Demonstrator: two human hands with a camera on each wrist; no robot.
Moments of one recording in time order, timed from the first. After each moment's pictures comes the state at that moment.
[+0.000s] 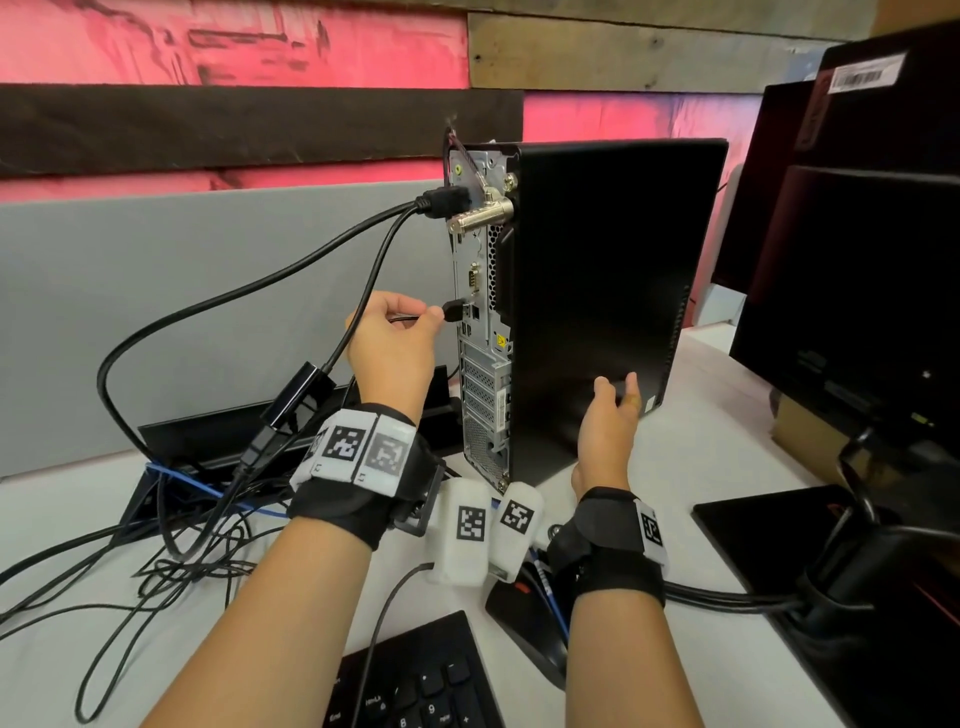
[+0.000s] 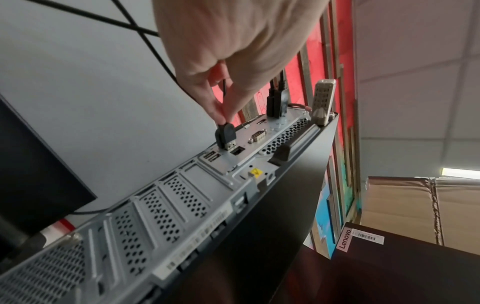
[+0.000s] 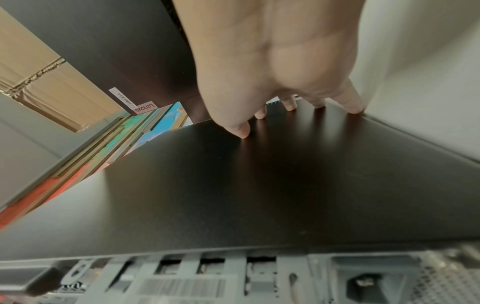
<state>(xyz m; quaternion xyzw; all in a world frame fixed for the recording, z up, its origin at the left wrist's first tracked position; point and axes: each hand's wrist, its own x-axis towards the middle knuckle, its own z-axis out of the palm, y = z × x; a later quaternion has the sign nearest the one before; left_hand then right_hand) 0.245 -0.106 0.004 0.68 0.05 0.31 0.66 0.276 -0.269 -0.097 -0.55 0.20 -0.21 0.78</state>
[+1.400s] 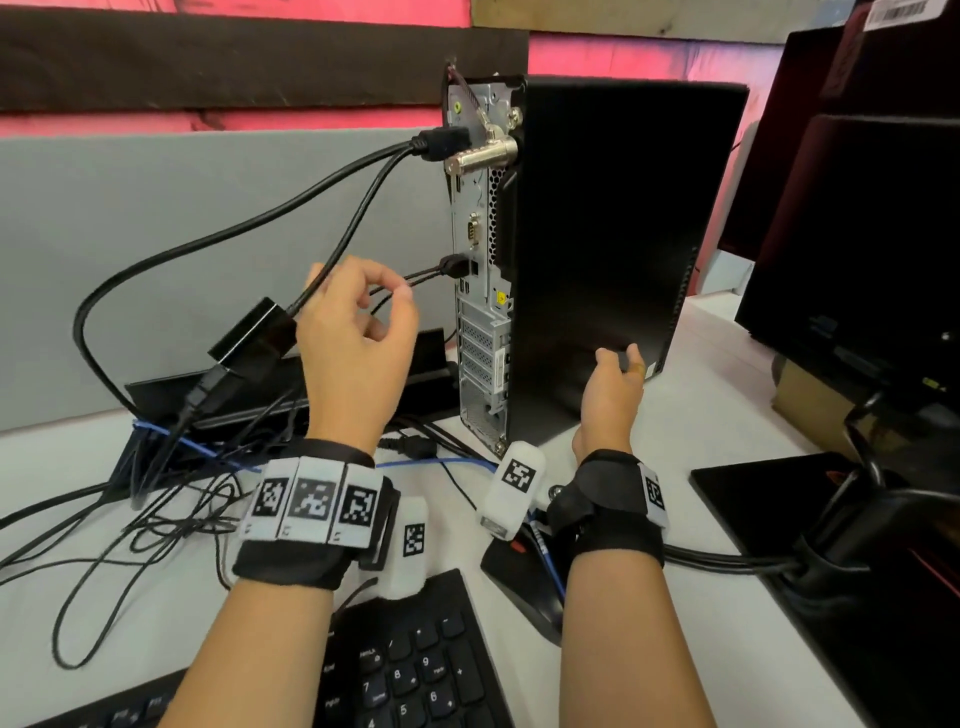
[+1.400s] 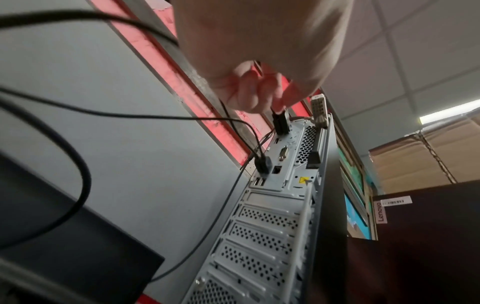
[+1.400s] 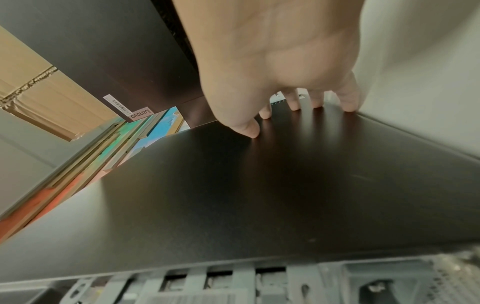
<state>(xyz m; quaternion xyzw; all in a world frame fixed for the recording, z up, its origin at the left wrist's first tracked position) 0.206 -0.080 -0.020 0.76 -0.09 0.47 0.44 0.272 -0.271 -0.094 -0.54 0.23 -0.19 0.79</state>
